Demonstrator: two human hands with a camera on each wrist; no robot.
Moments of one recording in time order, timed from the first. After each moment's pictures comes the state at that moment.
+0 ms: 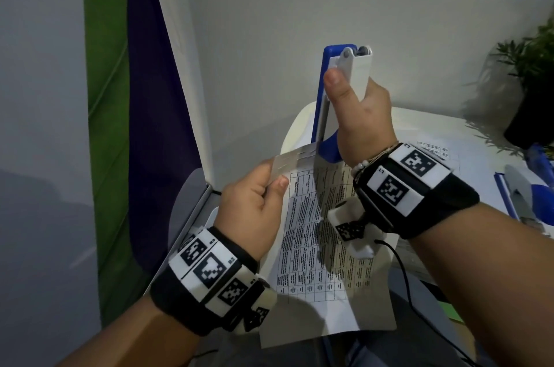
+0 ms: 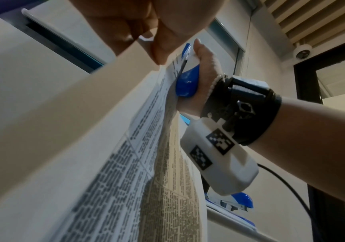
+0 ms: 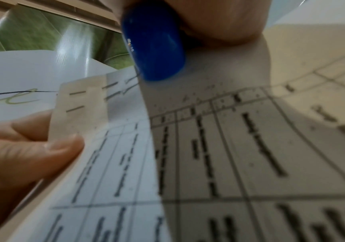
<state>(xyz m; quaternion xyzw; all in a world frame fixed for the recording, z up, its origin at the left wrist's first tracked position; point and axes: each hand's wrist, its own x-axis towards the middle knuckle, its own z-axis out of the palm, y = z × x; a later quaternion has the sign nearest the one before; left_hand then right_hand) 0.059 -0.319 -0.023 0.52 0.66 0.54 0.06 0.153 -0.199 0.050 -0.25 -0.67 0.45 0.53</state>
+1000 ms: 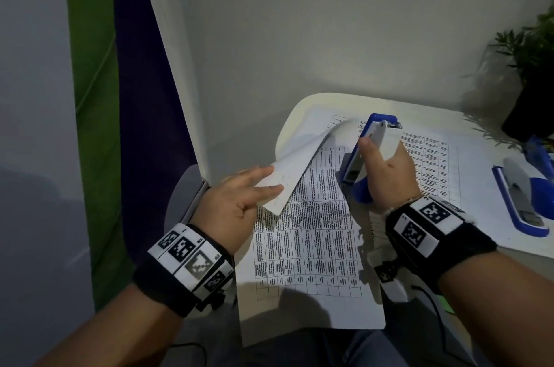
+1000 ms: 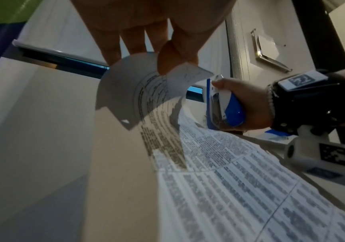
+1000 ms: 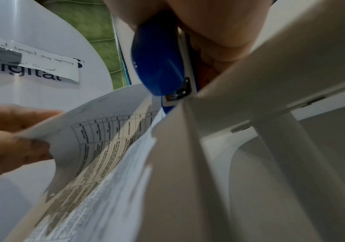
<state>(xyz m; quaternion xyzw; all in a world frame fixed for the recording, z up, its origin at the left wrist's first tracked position) 0.015 -0.314 -0.066 0.64 0.64 0.43 -0.01 0.207 -0.171 -0.040 -0.46 -0.67 0.38 0.44</state>
